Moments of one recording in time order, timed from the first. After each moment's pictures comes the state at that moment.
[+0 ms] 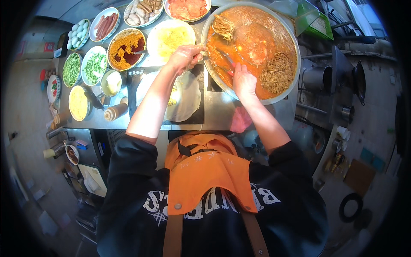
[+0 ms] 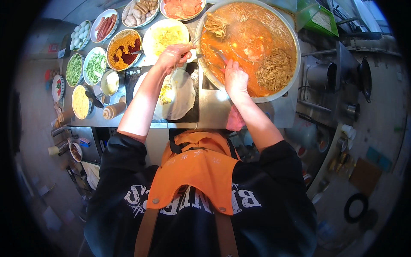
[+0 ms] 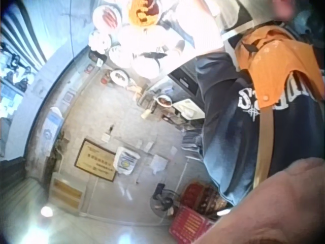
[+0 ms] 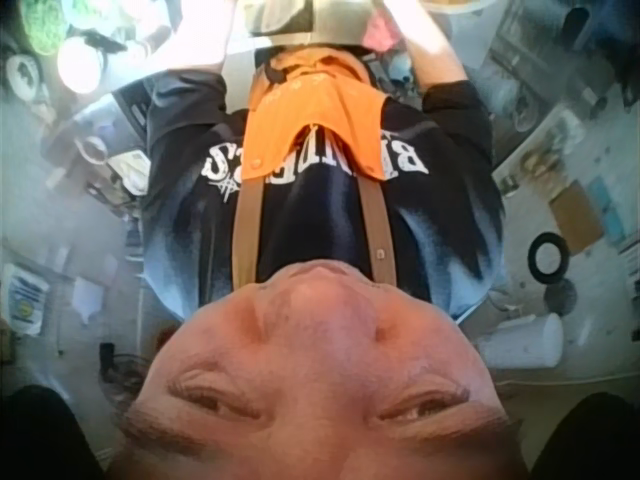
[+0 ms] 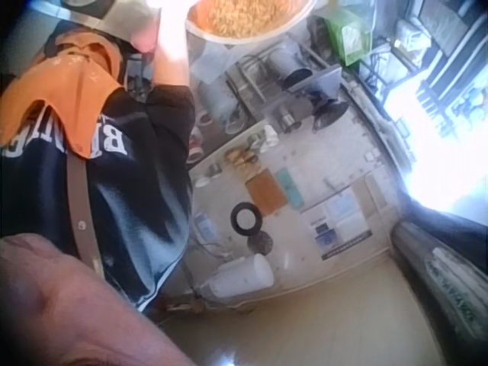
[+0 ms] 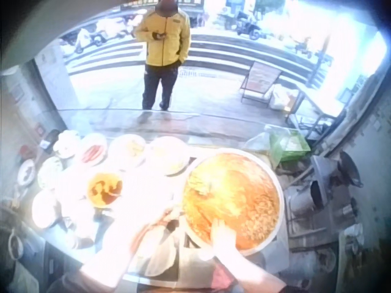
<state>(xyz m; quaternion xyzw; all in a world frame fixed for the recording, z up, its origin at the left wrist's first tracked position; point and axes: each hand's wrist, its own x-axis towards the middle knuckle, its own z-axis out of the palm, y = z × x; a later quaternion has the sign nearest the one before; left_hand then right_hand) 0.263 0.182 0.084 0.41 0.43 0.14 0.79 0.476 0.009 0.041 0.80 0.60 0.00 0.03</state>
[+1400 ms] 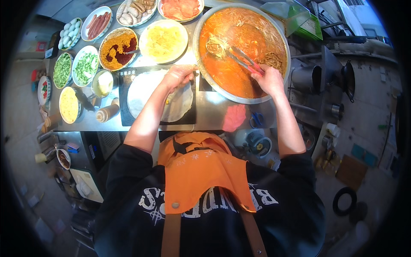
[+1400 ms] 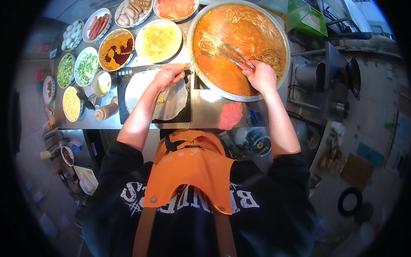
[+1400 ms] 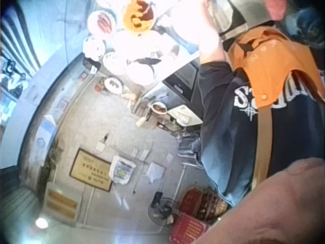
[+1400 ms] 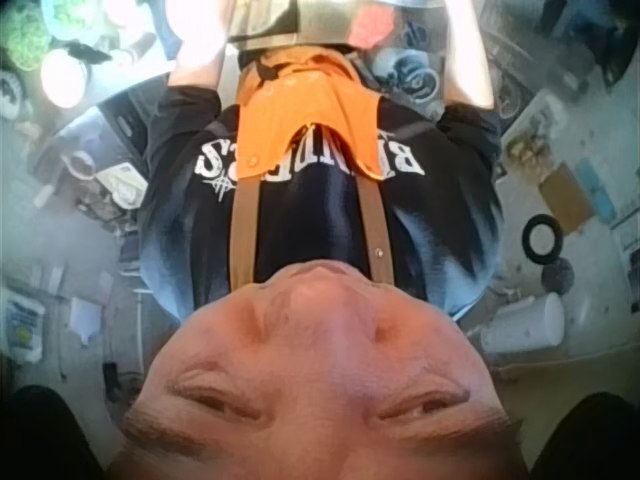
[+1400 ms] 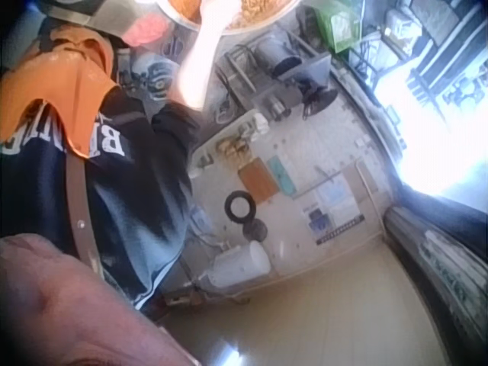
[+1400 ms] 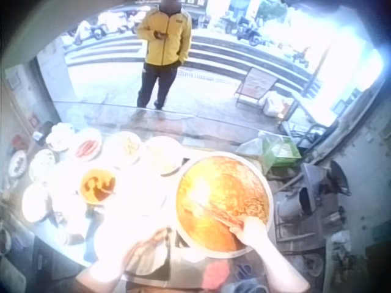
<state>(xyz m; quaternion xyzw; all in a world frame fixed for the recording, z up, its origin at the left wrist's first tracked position) 0.236 0.133 0.032 0.41 0.43 0.09 0.80 0.566 -0.007 0.165 0.84 0.51 -0.18 0.00</state>
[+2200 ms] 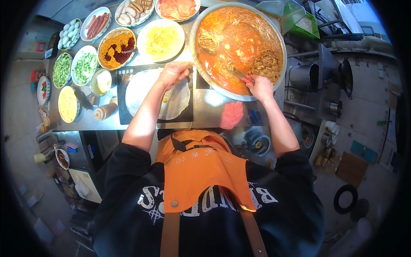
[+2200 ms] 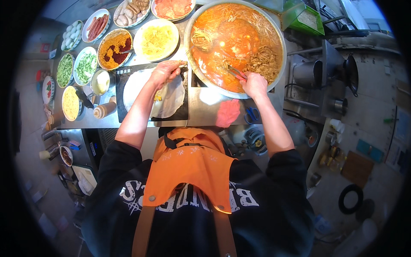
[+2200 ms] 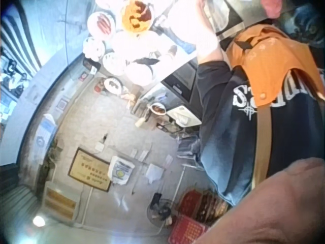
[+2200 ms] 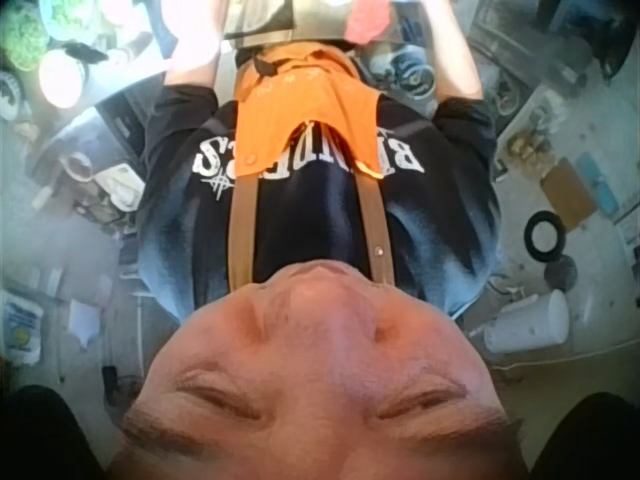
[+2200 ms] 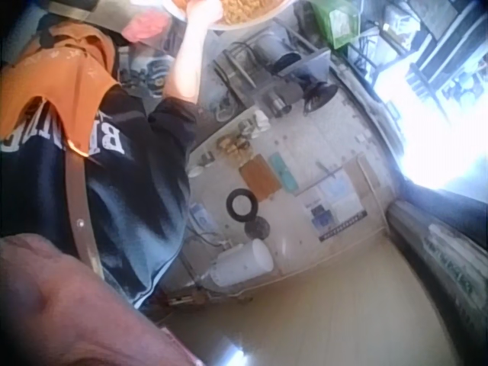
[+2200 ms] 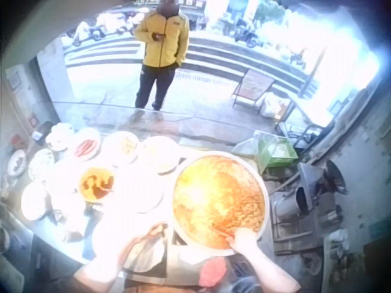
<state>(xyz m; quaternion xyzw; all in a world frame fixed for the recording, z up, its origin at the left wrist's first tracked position) 0.235 0.126 0.052 0.41 0.44 0.13 0.79 0.567 -0.055 0.110 0.83 0.53 -0.18 0.04</state>
